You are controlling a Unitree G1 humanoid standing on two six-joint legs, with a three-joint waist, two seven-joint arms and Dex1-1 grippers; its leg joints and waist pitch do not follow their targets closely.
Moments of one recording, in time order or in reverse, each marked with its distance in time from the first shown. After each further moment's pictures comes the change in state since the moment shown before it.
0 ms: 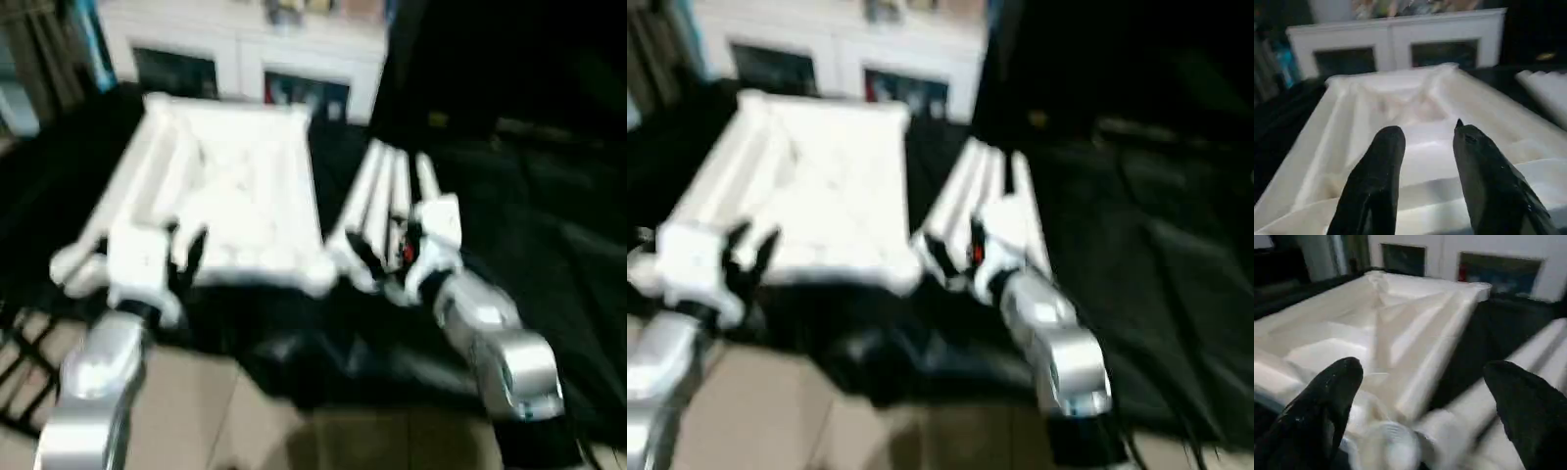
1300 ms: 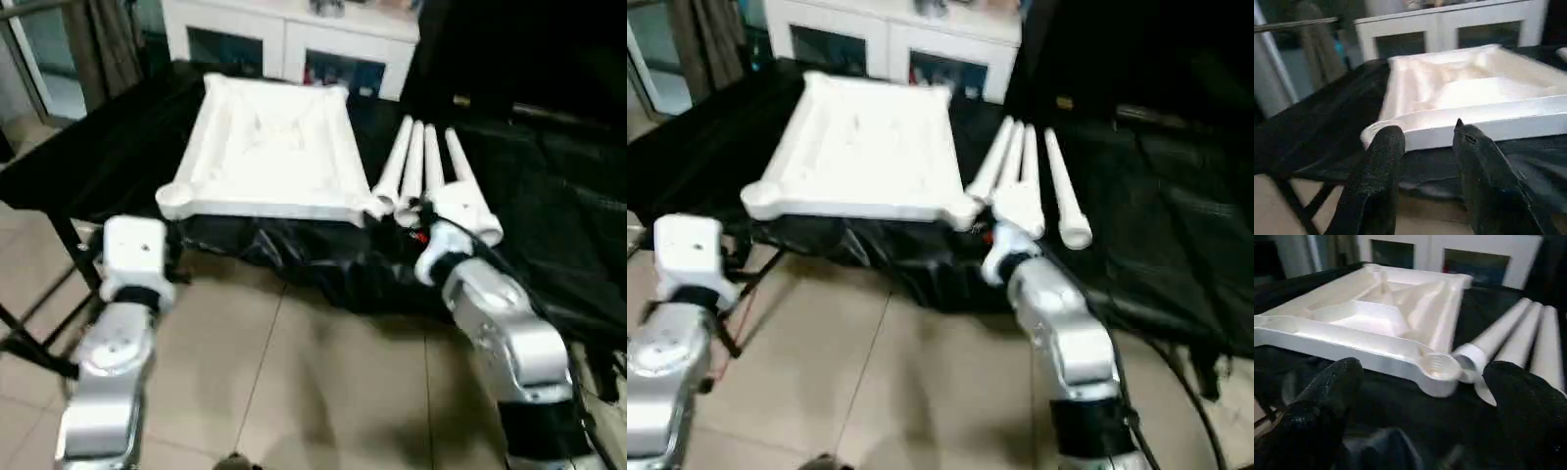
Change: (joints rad) left arm -0.074 -0.076 -0.055 0.047 0.116 -0.002 0.134; right arm -0.050 -0.065 -0.098 0.037 -0.040 0.010 -0.083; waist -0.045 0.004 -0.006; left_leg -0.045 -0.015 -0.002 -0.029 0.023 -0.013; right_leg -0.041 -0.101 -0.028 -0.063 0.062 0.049
